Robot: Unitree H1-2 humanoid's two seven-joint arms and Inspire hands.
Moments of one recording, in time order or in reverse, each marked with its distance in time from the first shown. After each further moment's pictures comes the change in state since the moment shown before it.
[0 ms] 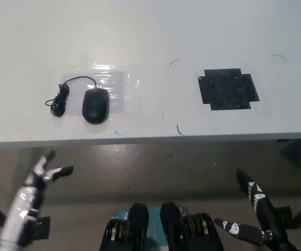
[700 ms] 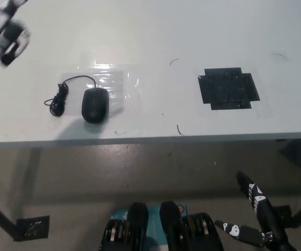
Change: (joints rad) left_arm -0.808 0.442 -0.117 0.110 -0.160 0.423 -0.243; right_arm 0.004 0.000 -0.002 0.004 0.000 0.000 0.000
